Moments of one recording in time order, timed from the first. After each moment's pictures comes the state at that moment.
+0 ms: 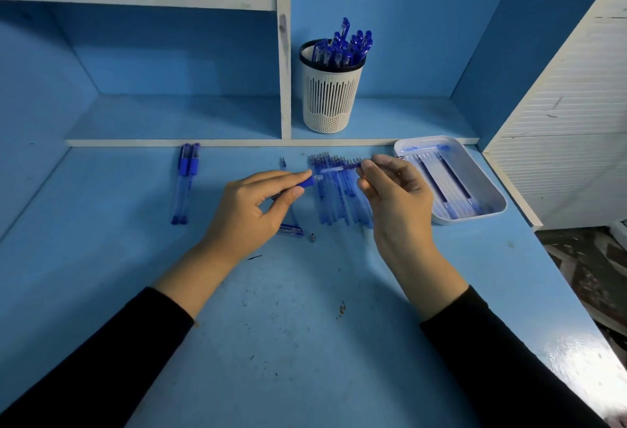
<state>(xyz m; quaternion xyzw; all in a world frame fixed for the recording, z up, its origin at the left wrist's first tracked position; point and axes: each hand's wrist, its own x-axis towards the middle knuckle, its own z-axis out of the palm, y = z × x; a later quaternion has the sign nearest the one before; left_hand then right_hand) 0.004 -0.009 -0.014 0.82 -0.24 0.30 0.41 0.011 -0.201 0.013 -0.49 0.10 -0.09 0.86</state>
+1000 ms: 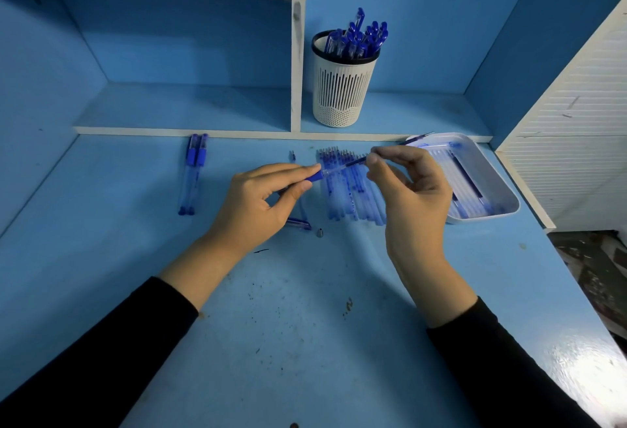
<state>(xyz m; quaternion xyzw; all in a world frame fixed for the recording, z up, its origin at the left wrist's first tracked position) 0.004 -0.007 -0.016 0.82 -0.25 0.31 0.41 -0.005 -0.196 0.021 -0.60 0.01 -0.18 0.78</state>
